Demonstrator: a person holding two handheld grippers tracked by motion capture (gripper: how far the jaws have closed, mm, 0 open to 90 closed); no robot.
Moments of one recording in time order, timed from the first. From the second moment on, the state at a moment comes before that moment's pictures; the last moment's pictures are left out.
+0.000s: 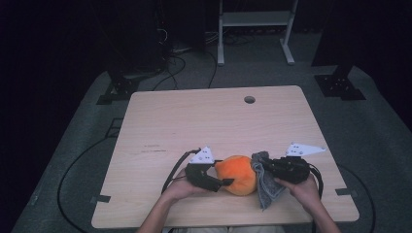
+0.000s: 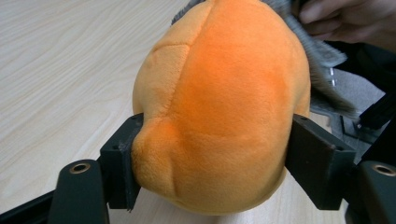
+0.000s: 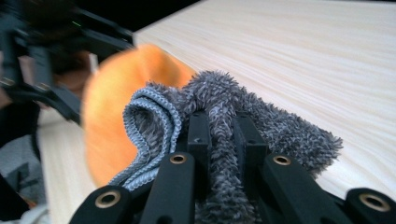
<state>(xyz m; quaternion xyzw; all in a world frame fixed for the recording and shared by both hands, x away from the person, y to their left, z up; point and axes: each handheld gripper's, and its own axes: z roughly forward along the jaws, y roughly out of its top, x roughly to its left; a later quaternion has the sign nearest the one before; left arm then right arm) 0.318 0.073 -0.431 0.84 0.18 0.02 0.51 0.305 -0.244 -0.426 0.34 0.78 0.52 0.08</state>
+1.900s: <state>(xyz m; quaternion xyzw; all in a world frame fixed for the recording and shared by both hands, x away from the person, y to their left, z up) 0.310 0.064 -0.414 0.85 0.17 0.06 0.50 0.290 -0.226 -0.409 0.29 0.78 0.54 0.14</state>
